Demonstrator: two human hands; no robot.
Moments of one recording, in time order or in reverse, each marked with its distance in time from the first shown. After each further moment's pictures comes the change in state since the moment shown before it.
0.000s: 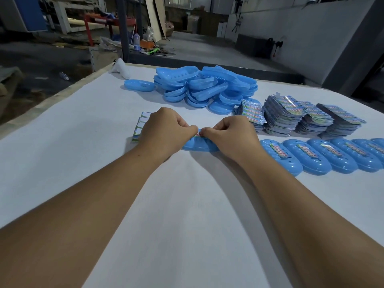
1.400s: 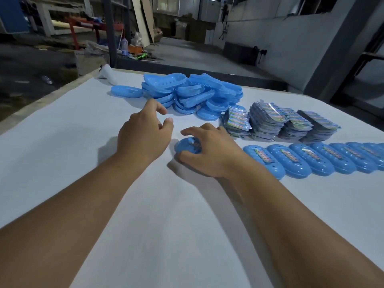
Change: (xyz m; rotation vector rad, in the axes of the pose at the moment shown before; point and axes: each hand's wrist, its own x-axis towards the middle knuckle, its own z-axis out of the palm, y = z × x) left_hand 0.001 -0.003 -0.009 0.066 0.155 0.129; right_hand -0.019 -0.010 -0.008 -0.436 -0.256 -0.326
